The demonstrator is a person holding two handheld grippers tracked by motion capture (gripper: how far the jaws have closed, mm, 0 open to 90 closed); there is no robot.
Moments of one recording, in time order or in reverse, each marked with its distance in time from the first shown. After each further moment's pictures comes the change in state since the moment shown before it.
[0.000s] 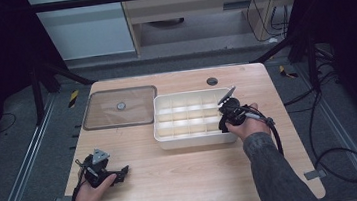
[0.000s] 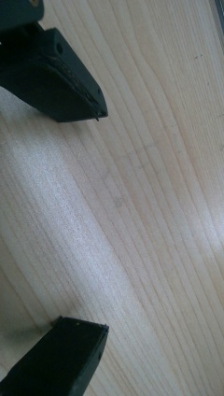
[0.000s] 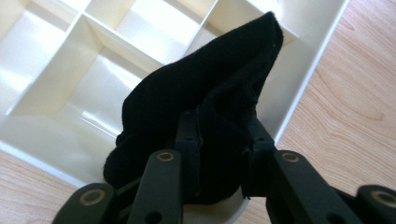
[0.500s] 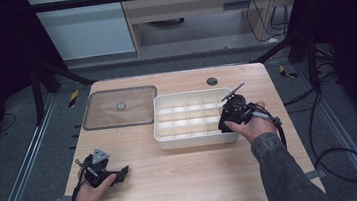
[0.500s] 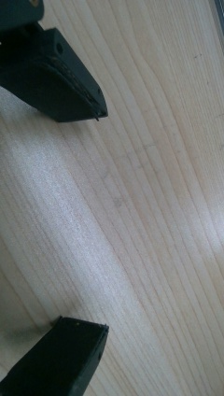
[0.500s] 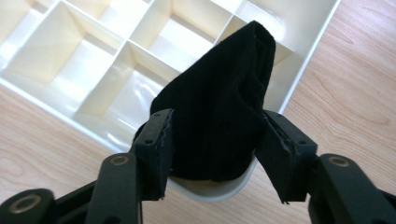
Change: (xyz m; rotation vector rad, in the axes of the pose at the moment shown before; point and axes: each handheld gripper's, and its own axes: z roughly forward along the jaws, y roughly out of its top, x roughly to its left) left arm 0.000 0.000 0.000 0.000 -0.001 0.002; right arm -0.005 -0.006 -0.031 -0.082 0.090 0.027
